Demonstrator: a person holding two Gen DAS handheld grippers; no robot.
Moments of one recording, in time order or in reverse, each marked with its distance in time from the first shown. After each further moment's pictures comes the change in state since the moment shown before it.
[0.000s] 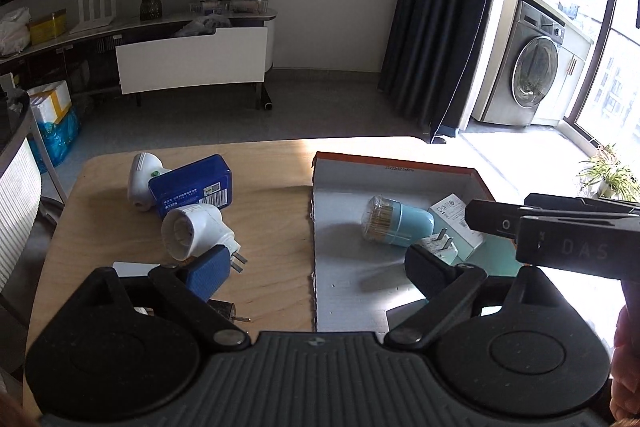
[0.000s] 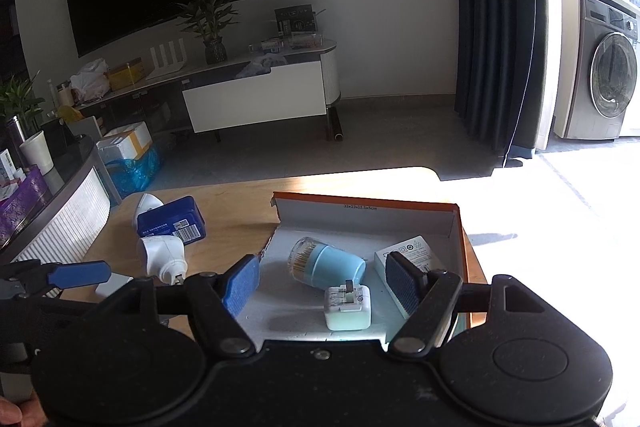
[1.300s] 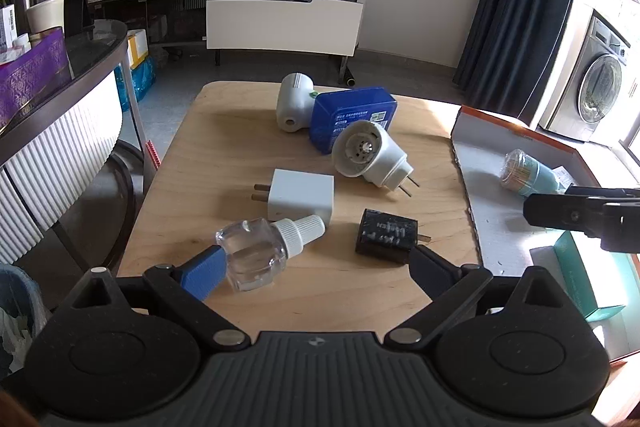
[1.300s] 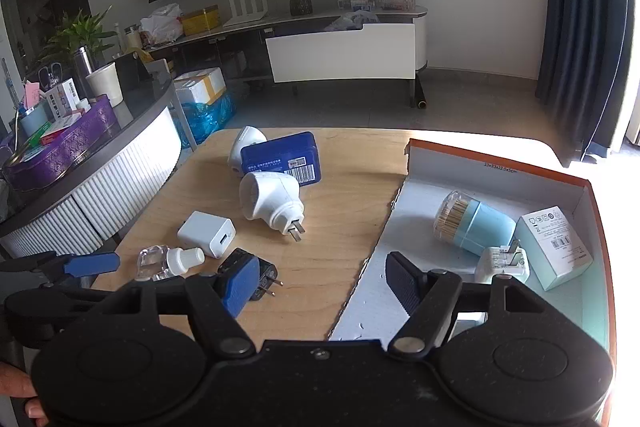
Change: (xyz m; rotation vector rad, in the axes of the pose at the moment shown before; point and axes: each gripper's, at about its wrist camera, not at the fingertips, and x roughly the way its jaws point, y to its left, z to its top) left arm -0.012 0.117 -0.061 -0.134 0.049 0.148; right arm 0.033 0.086 -0.034 -0.121 0.119 0.179
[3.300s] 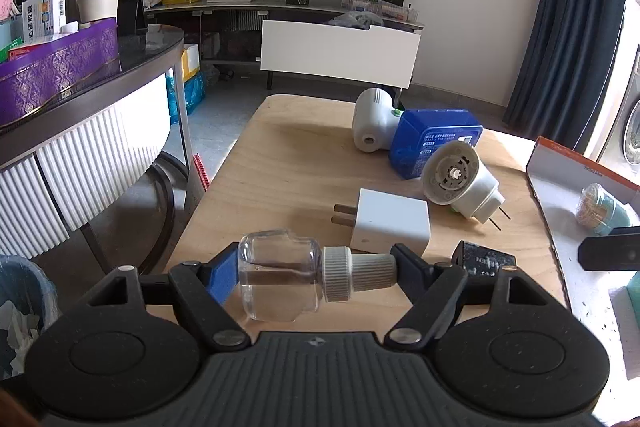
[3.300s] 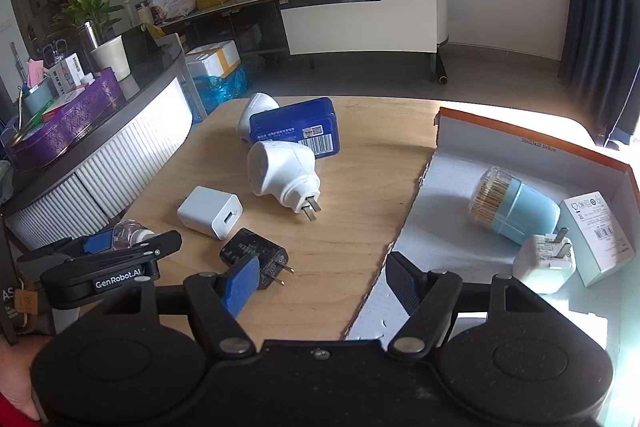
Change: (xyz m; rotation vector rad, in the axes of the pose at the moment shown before) left arm 0.018 0.033 -0.002 -0.077 -0.120 0.109; right arm 0.042 0.007 0.006 -0.028 0.077 0.067
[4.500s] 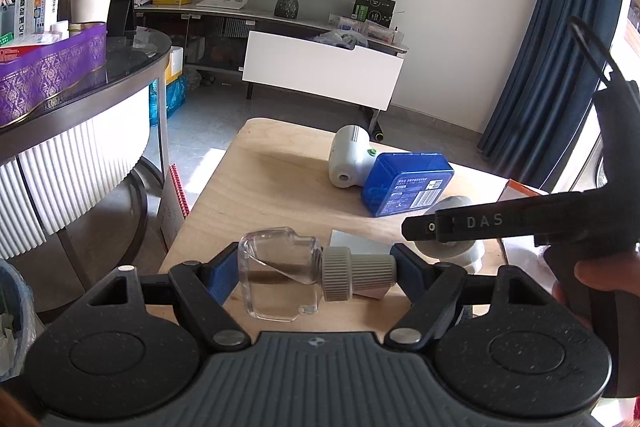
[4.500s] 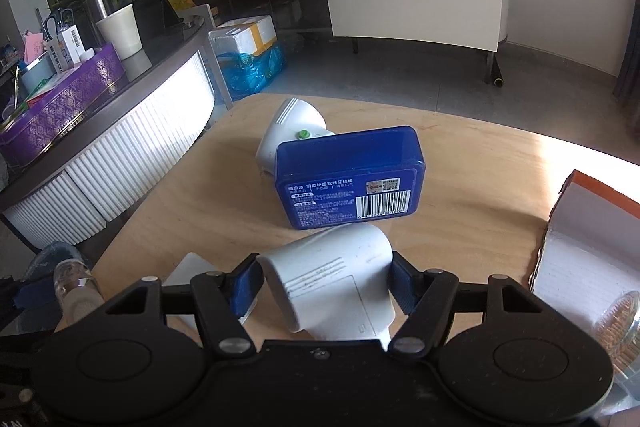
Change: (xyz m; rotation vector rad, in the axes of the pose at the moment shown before) left arm -0.010 0.005 0.015 -0.067 -0.033 -0.097; right arm 0.096 0.020 0.056 -0.077 0.041 0.069
